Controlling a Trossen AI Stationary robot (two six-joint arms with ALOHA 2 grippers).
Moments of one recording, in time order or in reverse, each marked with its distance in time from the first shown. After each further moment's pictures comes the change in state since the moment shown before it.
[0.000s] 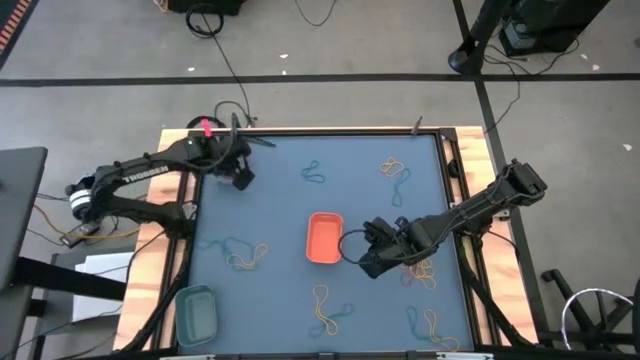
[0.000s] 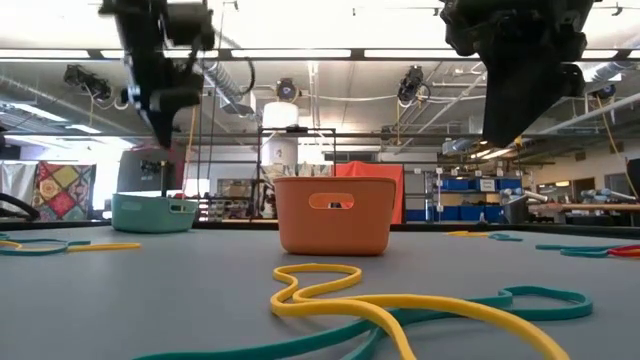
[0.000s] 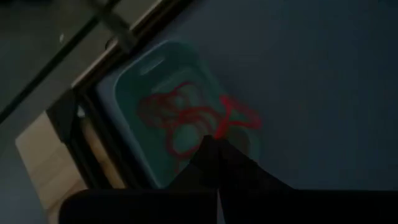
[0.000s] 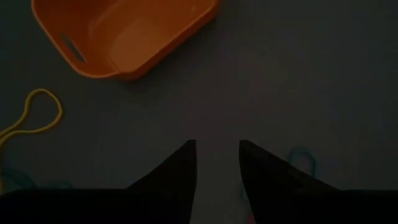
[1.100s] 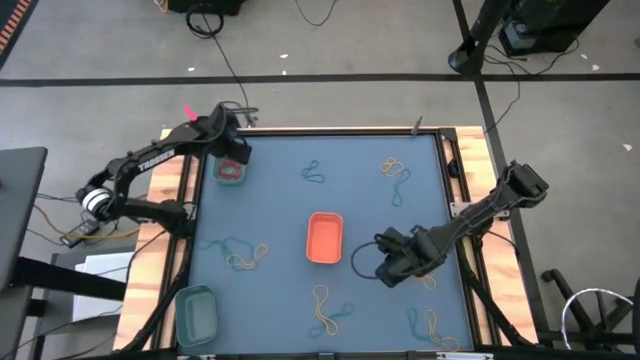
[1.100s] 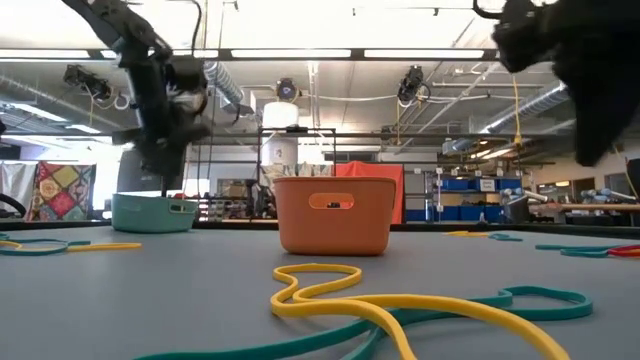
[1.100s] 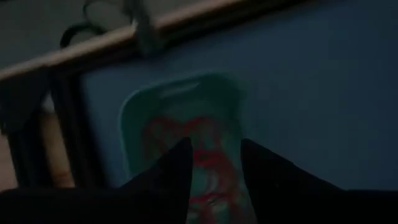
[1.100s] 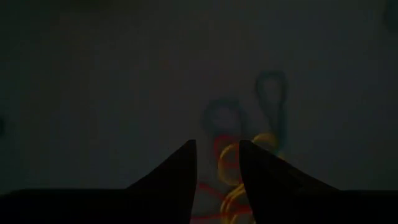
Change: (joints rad) left arm 0.368 0.084 -0.064 0.296 0.227 -0.008; right arm 0.117 0.000 -0.060 -0.122 -0.132 0.102
